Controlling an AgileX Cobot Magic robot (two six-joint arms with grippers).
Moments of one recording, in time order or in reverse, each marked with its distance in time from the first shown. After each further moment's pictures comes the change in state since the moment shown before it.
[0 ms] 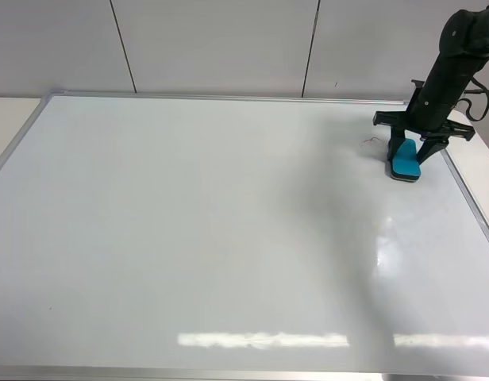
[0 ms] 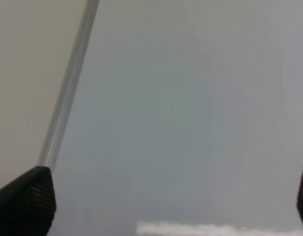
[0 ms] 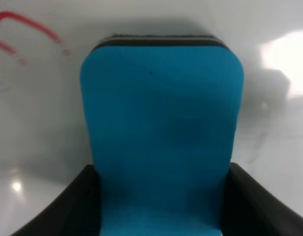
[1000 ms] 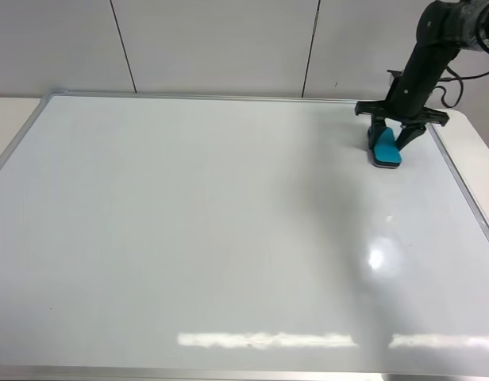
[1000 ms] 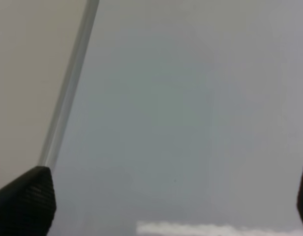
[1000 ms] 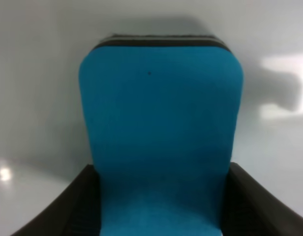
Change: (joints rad) left arm 0.000 0.000 0.000 0.000 0.000 0.000; right arm 0.044 0.131 -0.261 0.027 0.124 -0.074
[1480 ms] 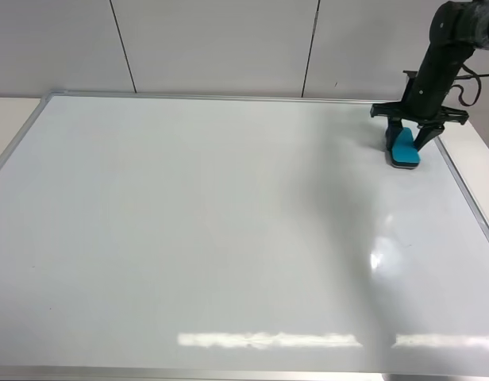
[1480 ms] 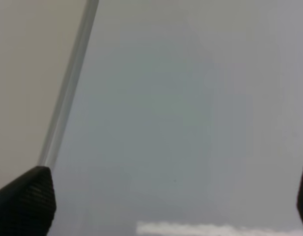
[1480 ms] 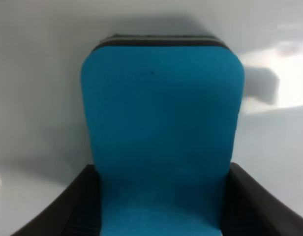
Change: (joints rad) left arm 0.000 0.000 0.000 0.000 0.000 0.000; right arm -0.041 0.000 -0.005 -0.082 0.009 0.017
